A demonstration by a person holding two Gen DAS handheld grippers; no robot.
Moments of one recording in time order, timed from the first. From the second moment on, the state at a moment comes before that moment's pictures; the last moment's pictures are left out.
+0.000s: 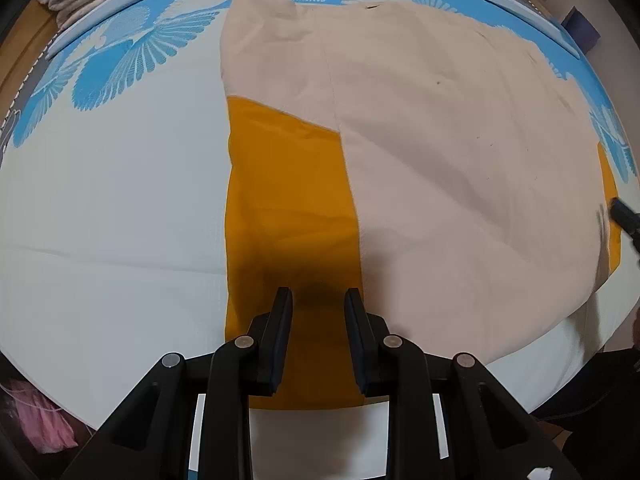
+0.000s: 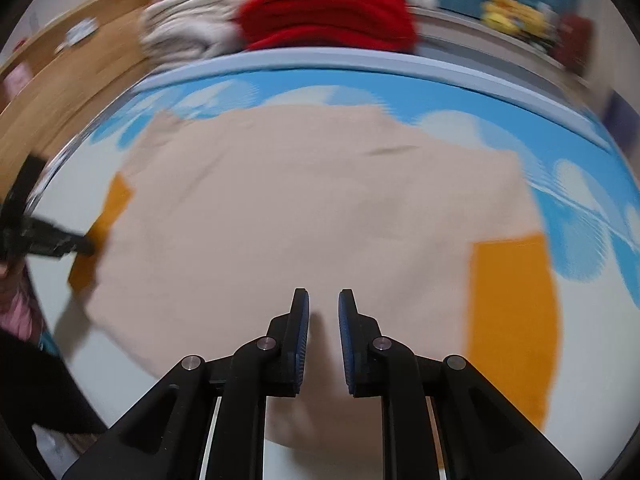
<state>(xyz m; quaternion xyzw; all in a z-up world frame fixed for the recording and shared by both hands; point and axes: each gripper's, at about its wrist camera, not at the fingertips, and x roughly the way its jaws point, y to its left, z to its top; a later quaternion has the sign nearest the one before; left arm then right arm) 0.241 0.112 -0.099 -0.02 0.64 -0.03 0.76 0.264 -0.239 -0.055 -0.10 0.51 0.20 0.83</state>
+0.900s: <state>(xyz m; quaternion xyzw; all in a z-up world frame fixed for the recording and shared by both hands) 0.148 0.133 -0.115 -0.34 0.51 0.05 0.79 0.199 -0.192 -0.065 -0.14 0.51 0.11 0.84</state>
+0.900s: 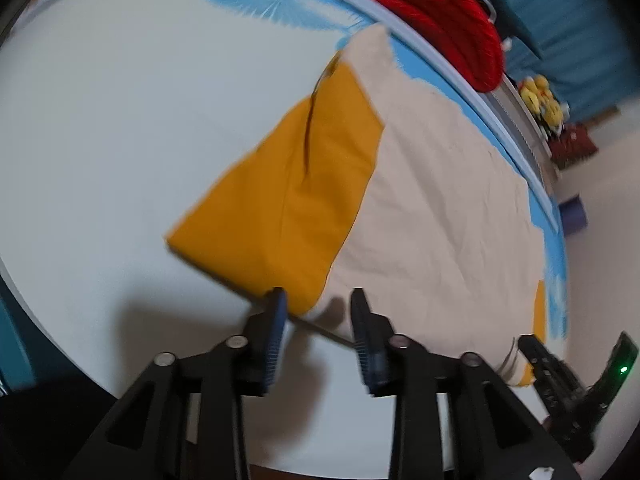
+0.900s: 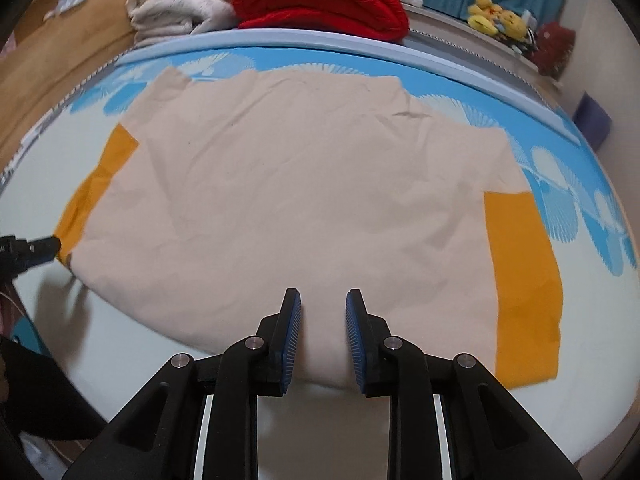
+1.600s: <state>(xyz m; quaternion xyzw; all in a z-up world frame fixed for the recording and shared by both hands) 0.174 0.171 -0.157 -0.52 0.42 0.04 0.74 0.231 -0.185 -0.101 -0.14 0.55 0.09 0.82</state>
